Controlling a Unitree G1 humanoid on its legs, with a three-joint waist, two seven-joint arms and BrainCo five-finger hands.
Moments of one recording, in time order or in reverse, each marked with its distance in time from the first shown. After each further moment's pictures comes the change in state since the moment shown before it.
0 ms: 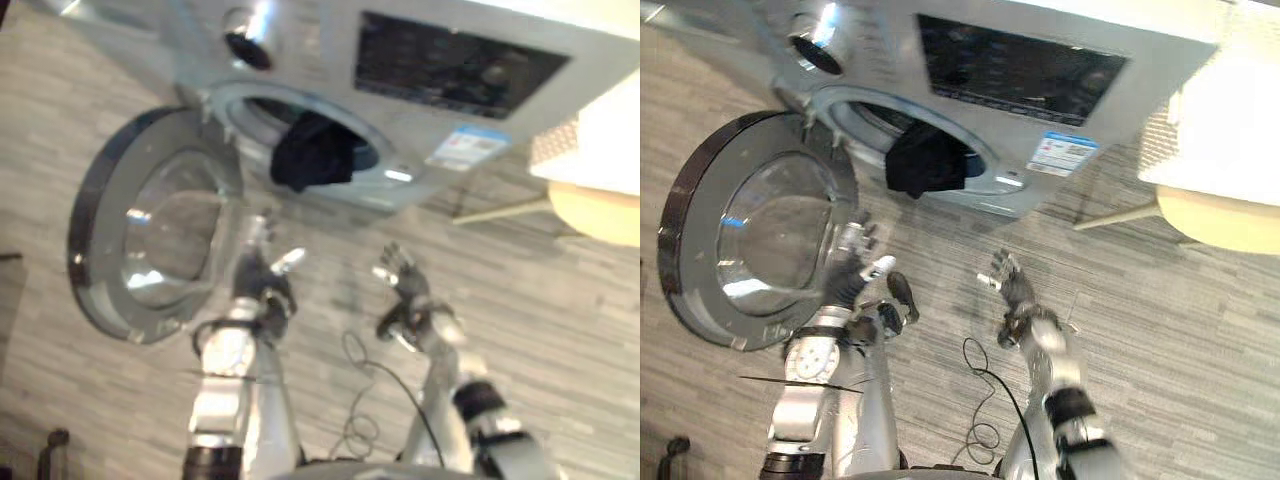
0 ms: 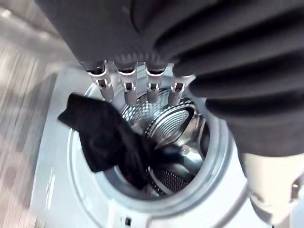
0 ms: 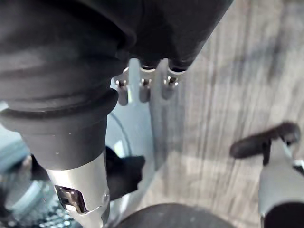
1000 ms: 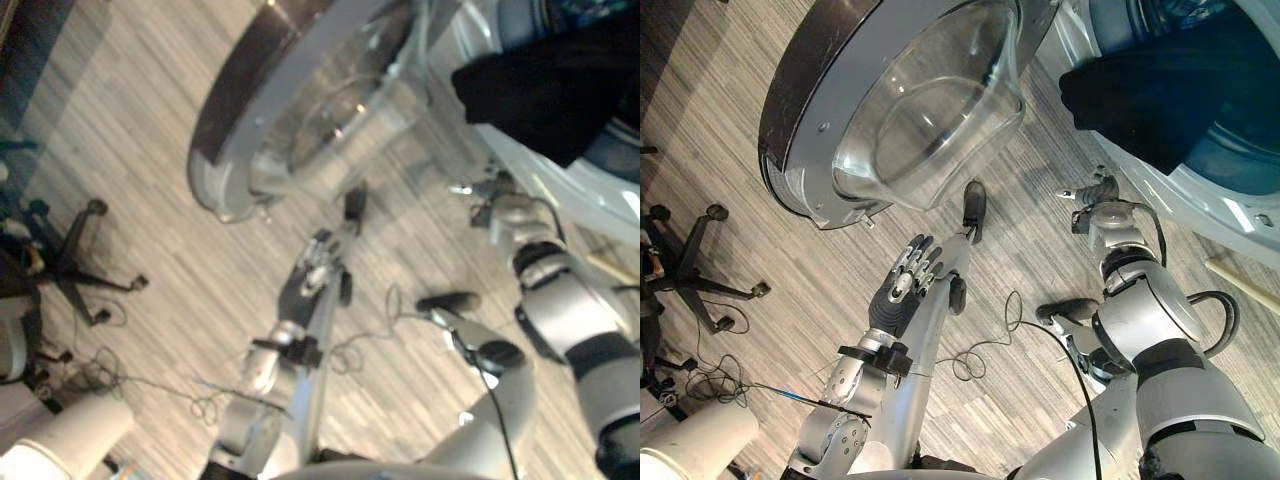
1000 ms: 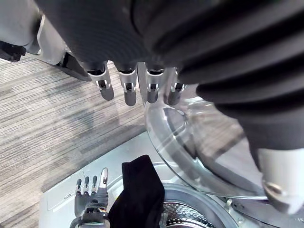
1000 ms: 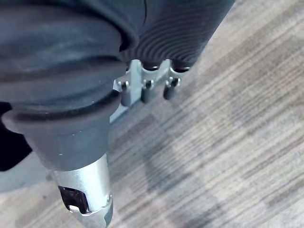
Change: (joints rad) left arm 0.069 0.075 -0.240 -0.005 -0.443 -0.061 -0.009; right arm -0.718 -0.336 0.491 0.801 0.413 0.017 -0.232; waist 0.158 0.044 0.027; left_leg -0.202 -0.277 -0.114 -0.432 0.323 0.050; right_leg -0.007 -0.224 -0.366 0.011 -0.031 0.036
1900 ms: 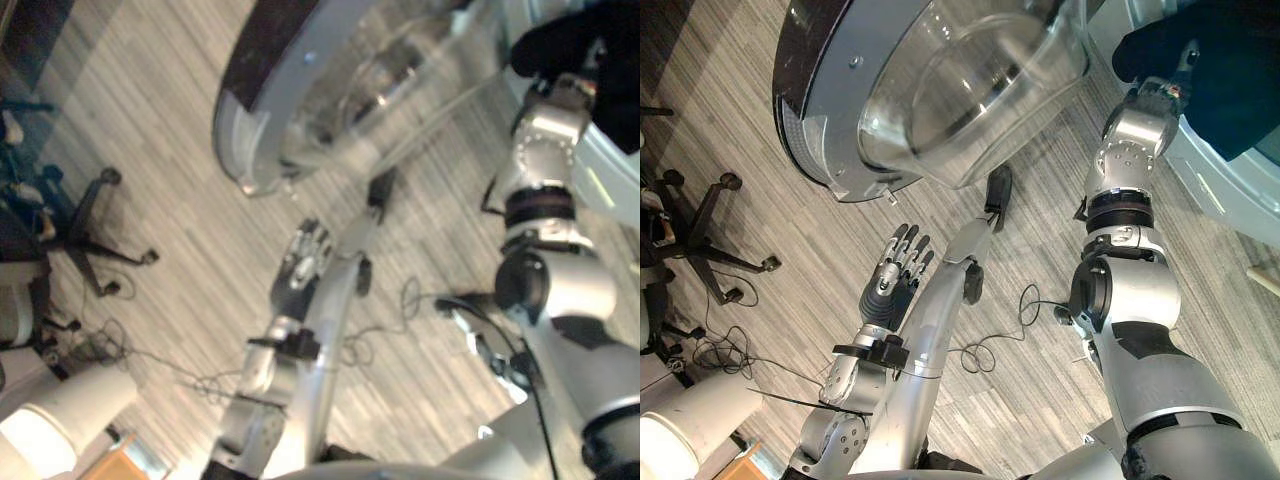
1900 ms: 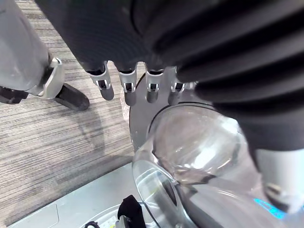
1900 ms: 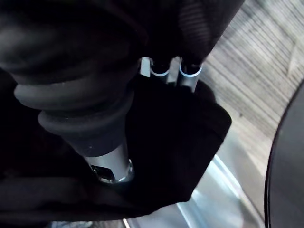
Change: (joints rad) left arm -0.007 -0.002 -0.018 -0.007 -0.067 -0.072 0.081; right arm -0.141 0.203 -0.984 -0.577 0.579 -0.390 -0.222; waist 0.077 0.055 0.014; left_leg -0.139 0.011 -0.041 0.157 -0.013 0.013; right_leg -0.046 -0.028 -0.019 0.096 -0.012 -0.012
